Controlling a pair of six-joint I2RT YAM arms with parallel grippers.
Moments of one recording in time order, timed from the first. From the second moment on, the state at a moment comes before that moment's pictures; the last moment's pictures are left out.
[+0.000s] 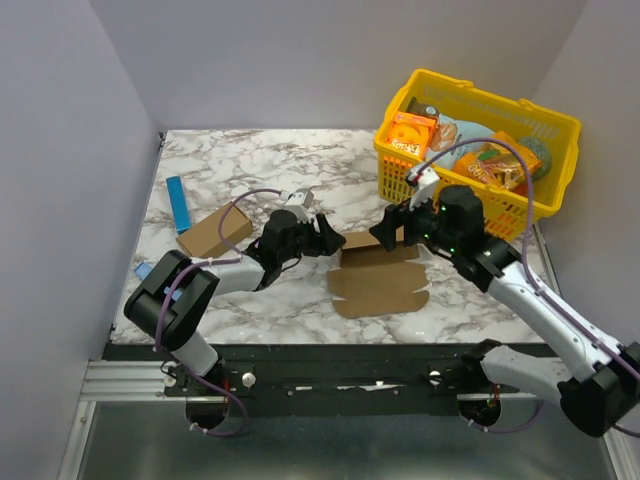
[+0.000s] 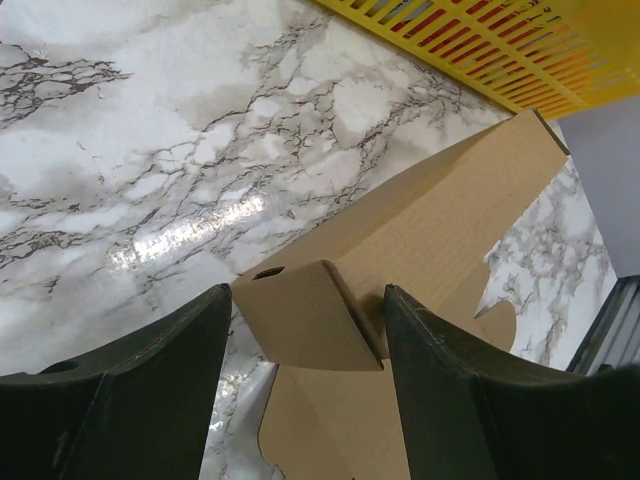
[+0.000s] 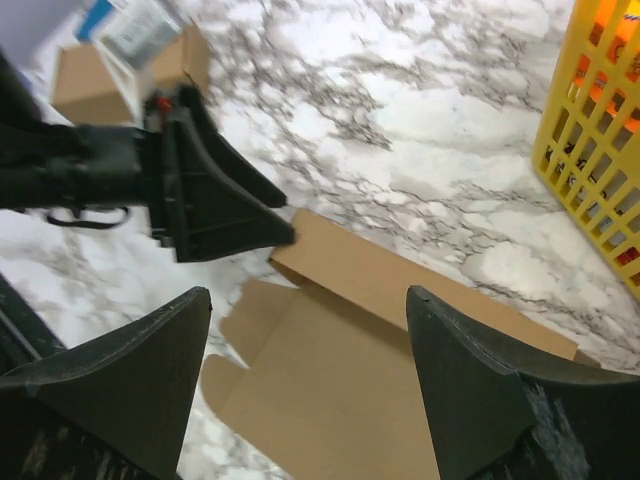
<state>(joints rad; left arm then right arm) -0.61 1.60 0.66 0.60 0.19 -0.62 0.53 1.01 0.89 -0.23 -0.18 0.12</state>
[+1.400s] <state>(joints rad) -0.60 1.70 0.69 0.76 0.42 -0.50 0.52 1.33 0.95 -0.27 -0.31 -0.20</state>
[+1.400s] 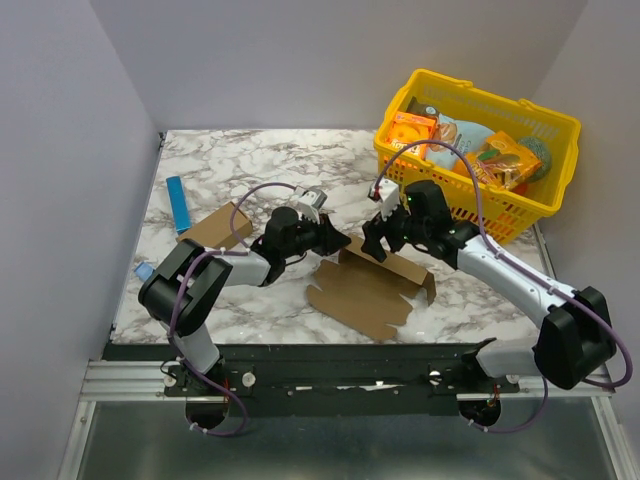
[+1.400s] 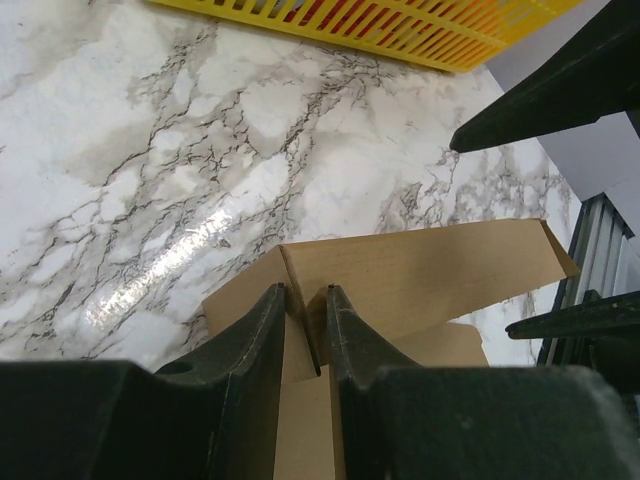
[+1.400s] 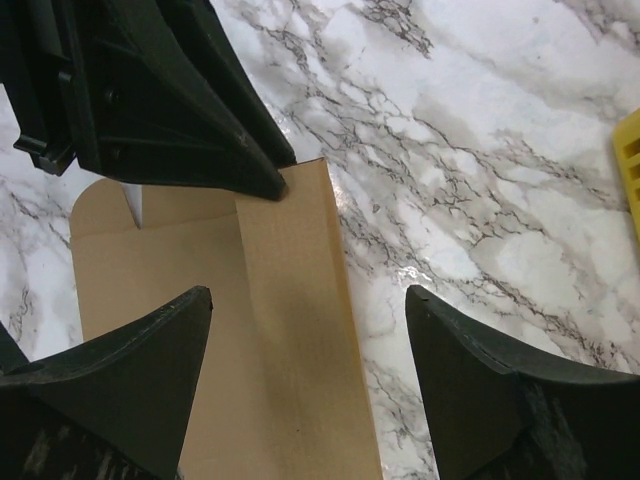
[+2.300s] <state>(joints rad) -0.60 1.71 0.73 0.71 0.42 -0.47 0.61 1.43 0.93 -0.29 -0.14 -0.21</state>
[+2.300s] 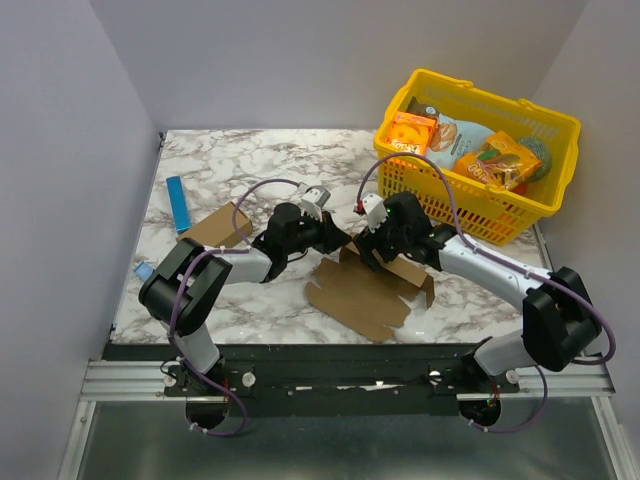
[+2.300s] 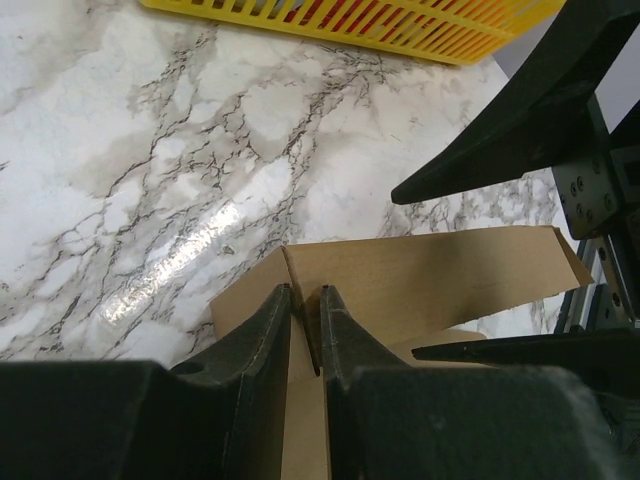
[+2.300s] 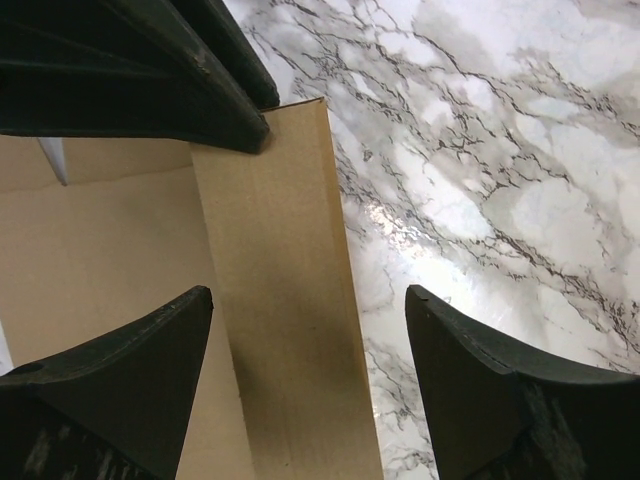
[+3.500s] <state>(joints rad) -0.63 1.44 0.48 0.56 0.13 -0.18 0.62 1.47 0.92 -0.29 -0.09 -0.24</state>
